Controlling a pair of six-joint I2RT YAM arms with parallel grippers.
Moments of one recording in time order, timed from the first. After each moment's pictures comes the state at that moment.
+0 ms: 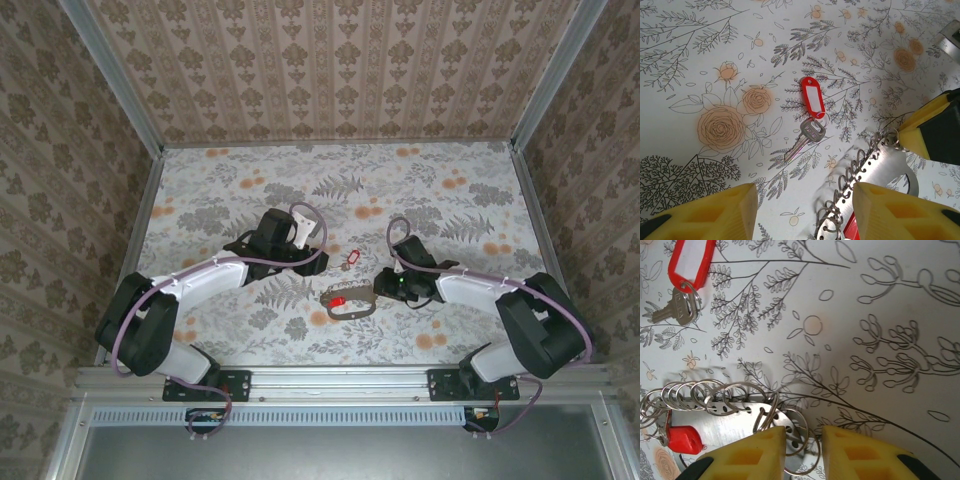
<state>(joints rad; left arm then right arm) -0.67 1.46 0.81 -0.14 0.33 -0.19 0.49 1.44 0.59 -0.20 -0.23 0.70</state>
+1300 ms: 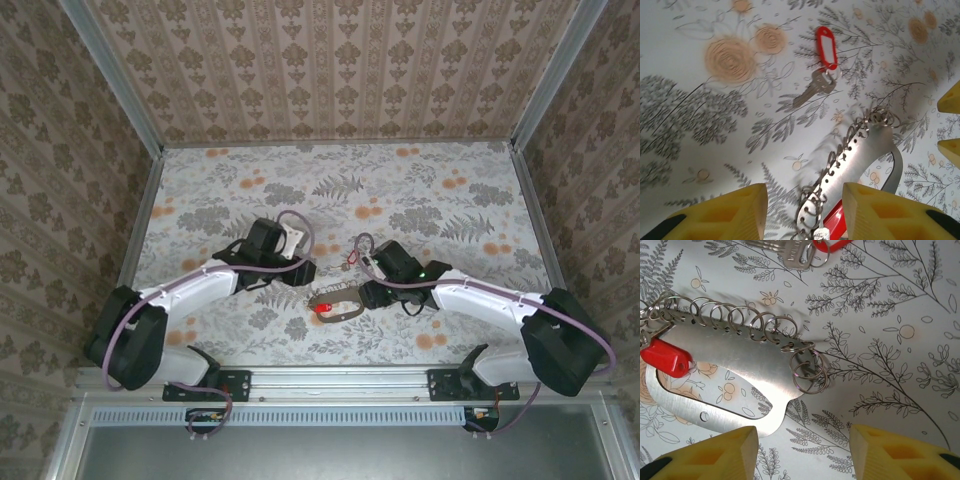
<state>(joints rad) -0.62 1.36 0.70 -0.23 0.38 -0.26 0.71 1.32 0.69 -0.43 -0.03 0.28</state>
